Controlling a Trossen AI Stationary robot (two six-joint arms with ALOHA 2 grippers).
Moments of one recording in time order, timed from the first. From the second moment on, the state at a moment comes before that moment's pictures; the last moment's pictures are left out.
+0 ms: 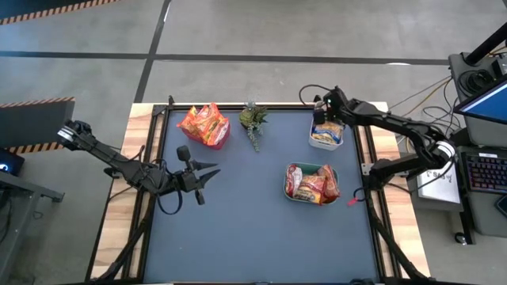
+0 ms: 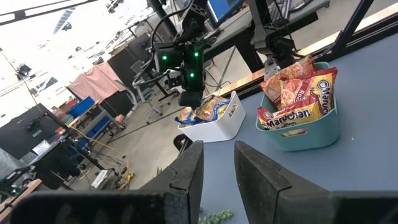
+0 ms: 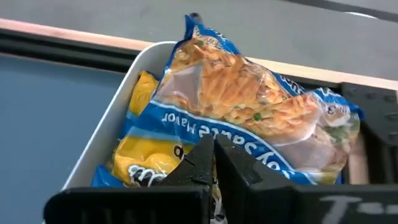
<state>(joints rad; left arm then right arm) -0.48 0.93 0.53 0.29 -0.87 0.49 -0.84 1.32 0.81 -0.48 0.34 0.45</state>
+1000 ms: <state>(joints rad) -0.48 0.93 0.53 0.29 -0.87 0.42 -0.56 0.99 0.75 -0.42 0.34 0.46</state>
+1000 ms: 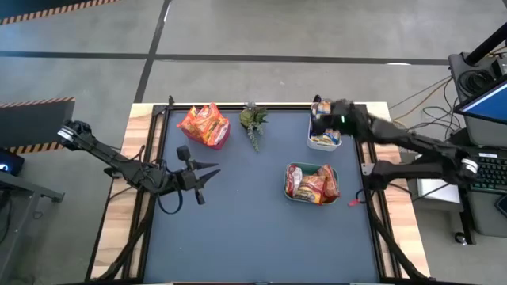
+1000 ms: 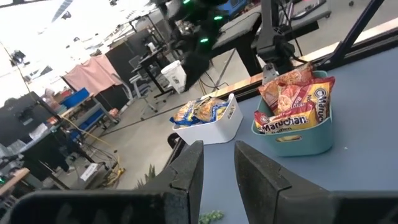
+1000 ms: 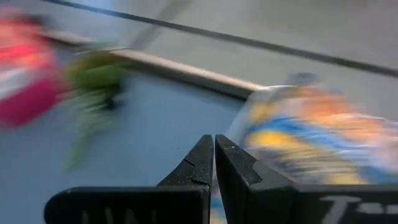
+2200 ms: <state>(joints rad) -0.49 0.20 0.14 0.23 -0.85 0.15 0.22 0.27 0.07 0.35 0.36 -0.17</state>
